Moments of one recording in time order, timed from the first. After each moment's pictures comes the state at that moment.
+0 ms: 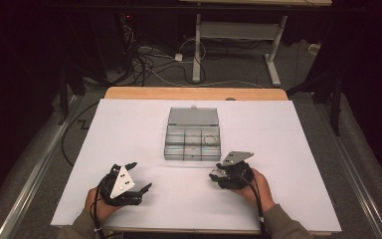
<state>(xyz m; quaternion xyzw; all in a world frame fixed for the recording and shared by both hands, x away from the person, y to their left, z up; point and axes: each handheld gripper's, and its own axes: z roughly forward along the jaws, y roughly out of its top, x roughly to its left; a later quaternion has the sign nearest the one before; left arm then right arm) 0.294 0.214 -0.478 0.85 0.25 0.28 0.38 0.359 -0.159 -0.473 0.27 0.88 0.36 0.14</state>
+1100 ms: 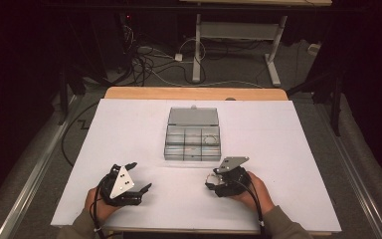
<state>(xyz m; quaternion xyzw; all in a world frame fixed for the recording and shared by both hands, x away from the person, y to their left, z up) 0.294 0.213 -0.479 0.85 0.24 0.28 0.38 0.348 -0.148 -0.478 0.24 0.90 0.35 0.11</state>
